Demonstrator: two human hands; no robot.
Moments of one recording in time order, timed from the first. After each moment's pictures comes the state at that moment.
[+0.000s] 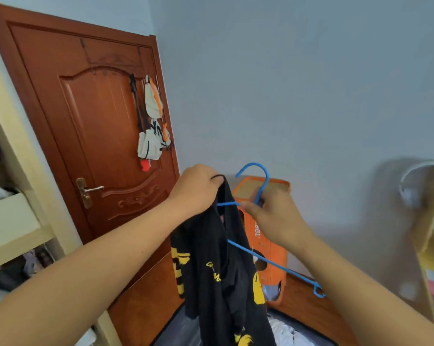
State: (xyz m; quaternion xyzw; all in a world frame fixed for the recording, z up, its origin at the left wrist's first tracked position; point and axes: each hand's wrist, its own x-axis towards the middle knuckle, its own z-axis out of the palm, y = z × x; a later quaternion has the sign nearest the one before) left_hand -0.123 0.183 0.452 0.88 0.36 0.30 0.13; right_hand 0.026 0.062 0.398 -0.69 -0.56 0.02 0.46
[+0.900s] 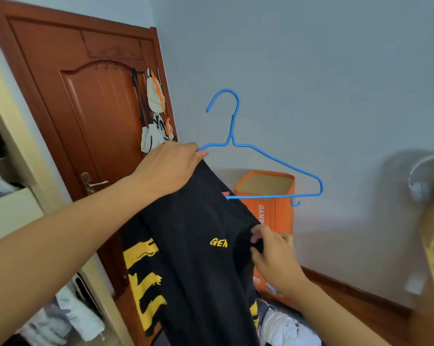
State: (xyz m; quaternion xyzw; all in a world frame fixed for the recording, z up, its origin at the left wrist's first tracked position) left_hand -0.160 0.212 0.486 0.90 0.29 0.26 -0.19; right_hand 0.036 0.069 0.262 -0.70 -0.61 -0.05 0.37
